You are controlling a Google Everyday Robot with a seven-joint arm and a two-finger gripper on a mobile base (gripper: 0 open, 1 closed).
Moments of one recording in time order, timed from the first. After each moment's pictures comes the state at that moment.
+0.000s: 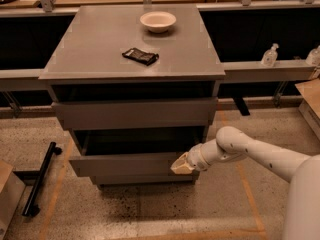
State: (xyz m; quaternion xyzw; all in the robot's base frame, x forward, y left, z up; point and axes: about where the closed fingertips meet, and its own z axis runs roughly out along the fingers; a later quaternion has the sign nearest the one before) arm 0.587 -0.074 0.459 -0.53 0.75 0.30 0.26
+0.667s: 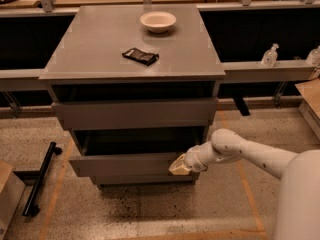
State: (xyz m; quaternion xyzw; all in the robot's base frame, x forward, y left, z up) arm 0.592 -0.067 0.439 -0.54 0.75 0.28 0.25
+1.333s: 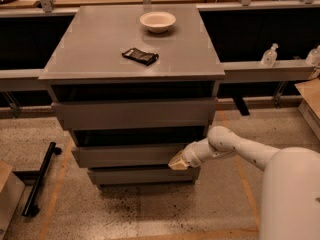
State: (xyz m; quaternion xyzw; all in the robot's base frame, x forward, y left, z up) arm 0.631 -0.067 0.415 -0.55 0.74 0.27 0.27
